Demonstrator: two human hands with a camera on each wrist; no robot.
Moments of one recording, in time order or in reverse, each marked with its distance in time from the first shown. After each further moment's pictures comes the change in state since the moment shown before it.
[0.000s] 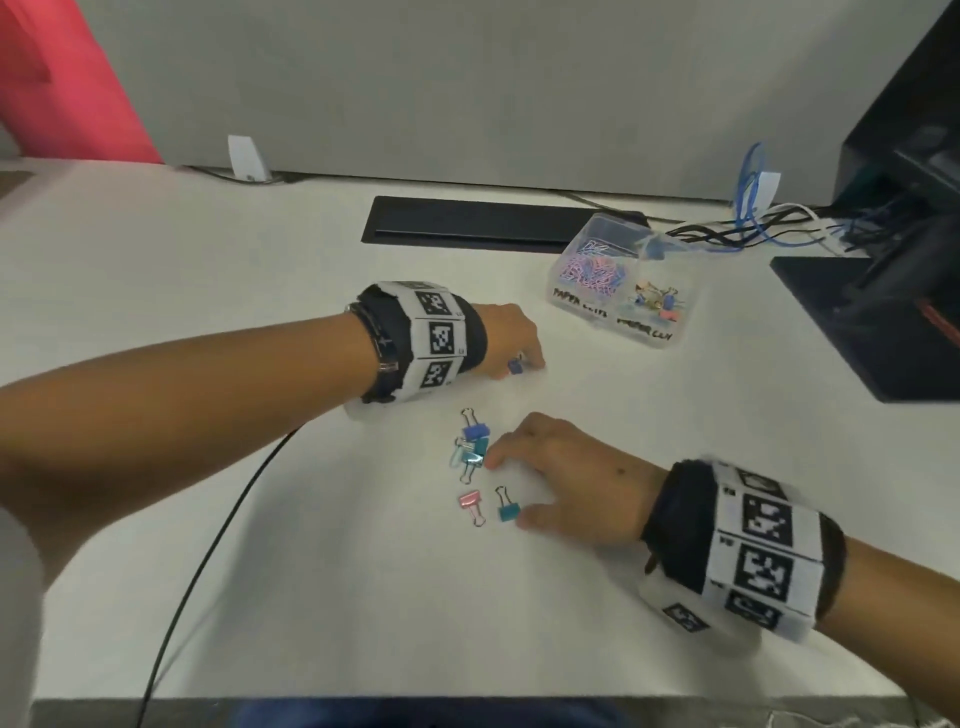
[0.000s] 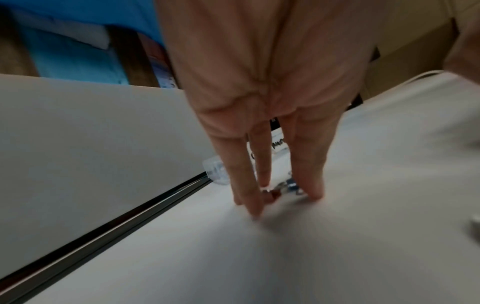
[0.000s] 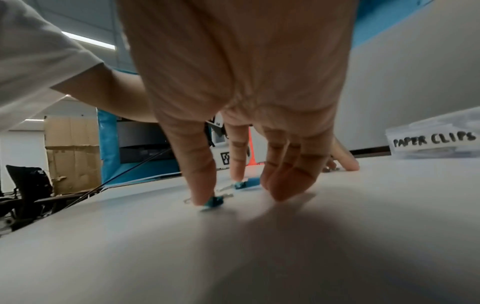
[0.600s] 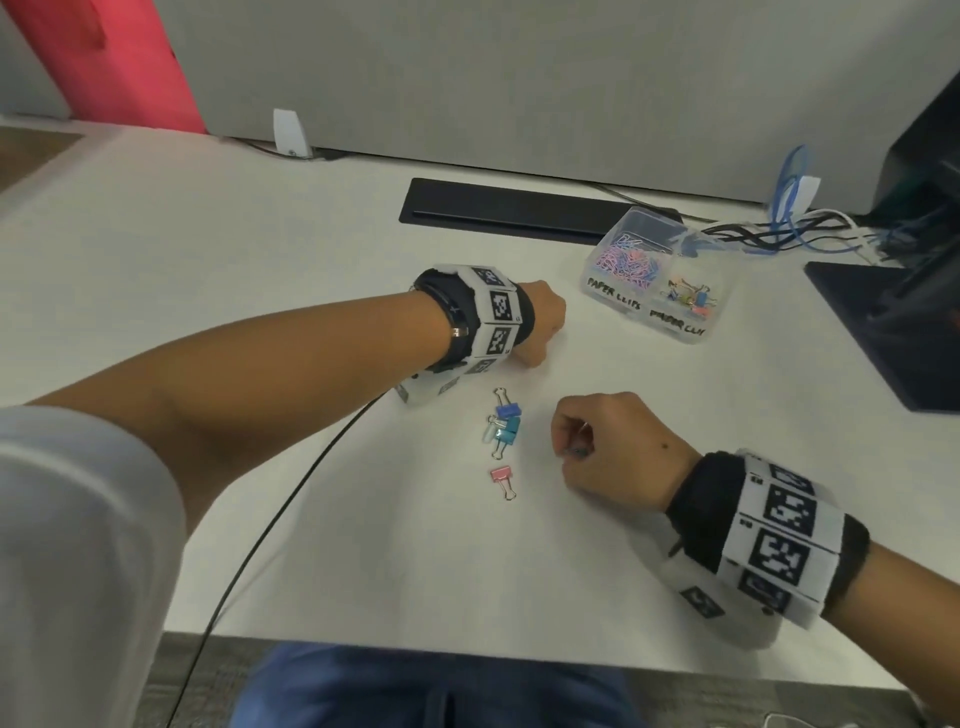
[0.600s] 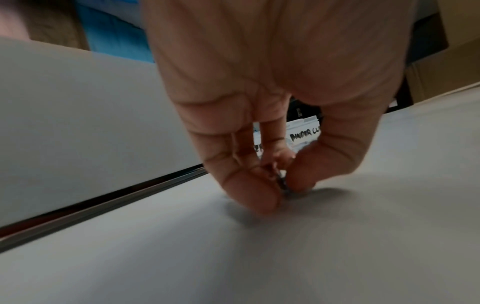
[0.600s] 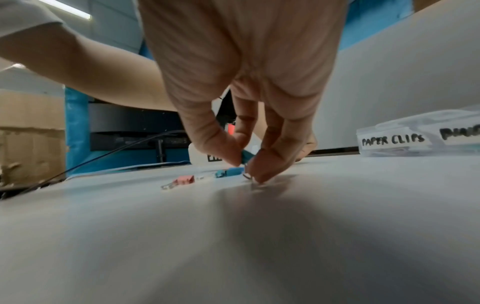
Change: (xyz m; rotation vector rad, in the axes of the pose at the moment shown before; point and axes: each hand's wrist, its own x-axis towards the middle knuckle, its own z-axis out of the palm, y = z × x) left_hand 0.002 0.000 0.002 -0.056 0.029 -0.161; right_hand 0.002 0.000 0.001 0.121 0.213 0.125
